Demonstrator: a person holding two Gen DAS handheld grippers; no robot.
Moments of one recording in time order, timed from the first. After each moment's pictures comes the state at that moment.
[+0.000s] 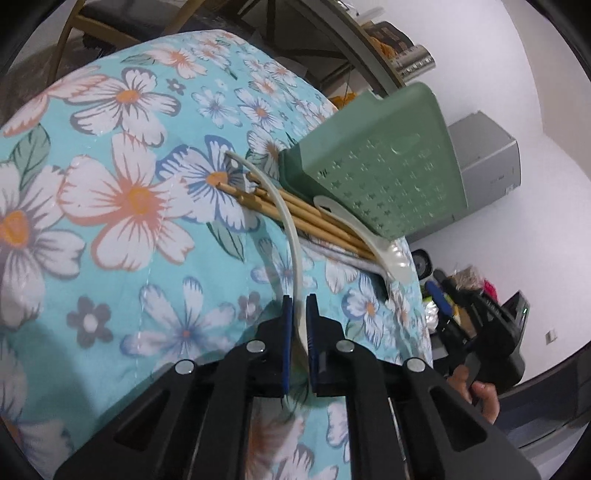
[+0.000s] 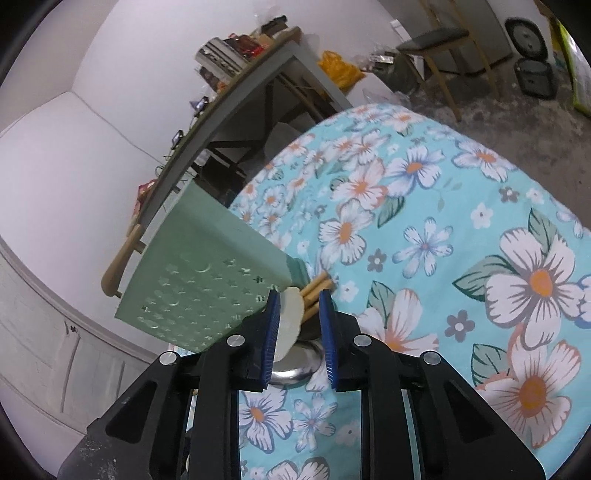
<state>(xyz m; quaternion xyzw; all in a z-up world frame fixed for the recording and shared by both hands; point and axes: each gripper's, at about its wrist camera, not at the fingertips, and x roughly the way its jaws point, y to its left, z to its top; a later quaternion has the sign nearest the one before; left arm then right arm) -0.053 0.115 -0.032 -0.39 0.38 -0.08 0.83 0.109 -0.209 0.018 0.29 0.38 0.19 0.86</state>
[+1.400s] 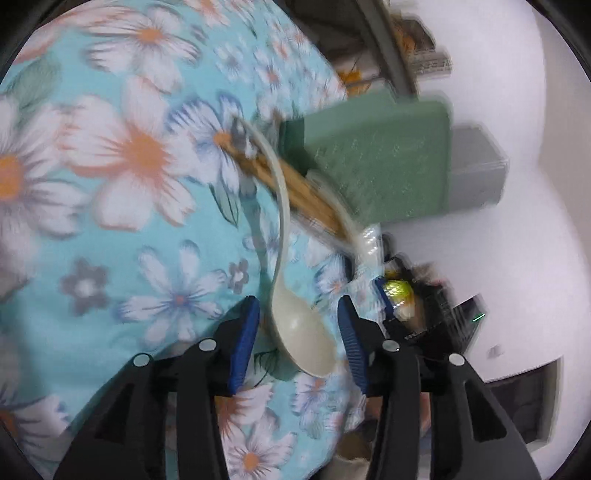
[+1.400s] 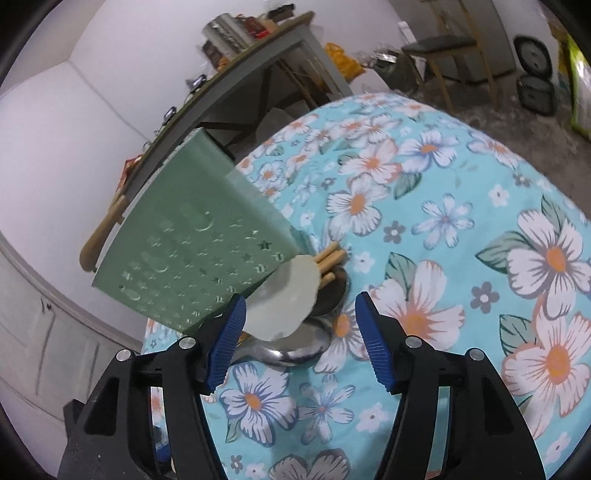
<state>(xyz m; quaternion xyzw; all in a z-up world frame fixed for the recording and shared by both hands) -0.038 0.128 -0.039 -0.47 0.43 -0.14 0.75 0.105 -0.176 0.007 0.25 0.40 0.16 0.87</state>
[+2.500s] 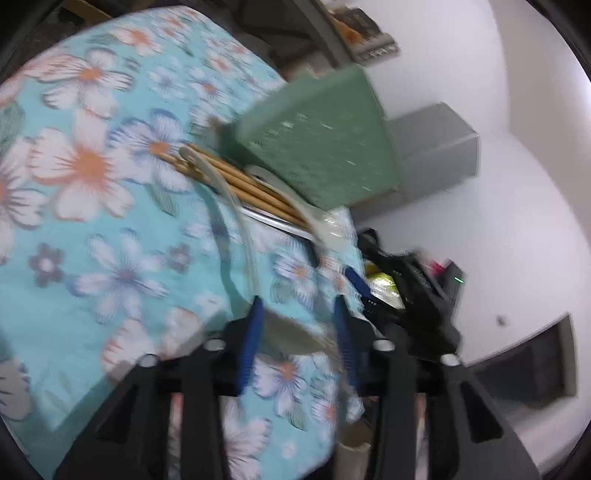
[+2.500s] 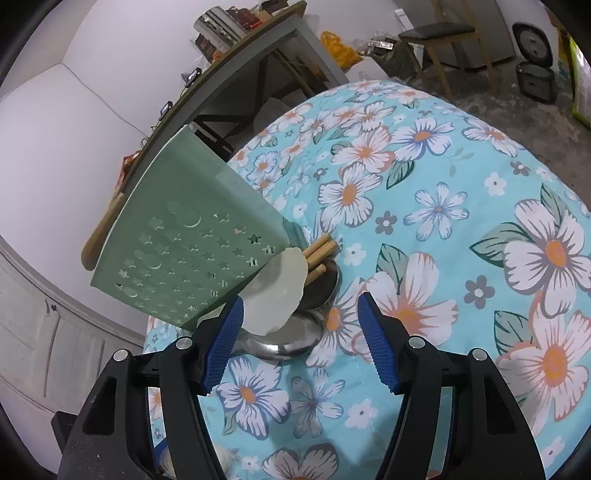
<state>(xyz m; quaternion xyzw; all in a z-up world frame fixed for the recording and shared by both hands) -0.064 0.111 -0.017 -0.44 0.38 -0.21 0.79 0.109 -0.178 0.006 0.25 0.42 0.17 0.85</state>
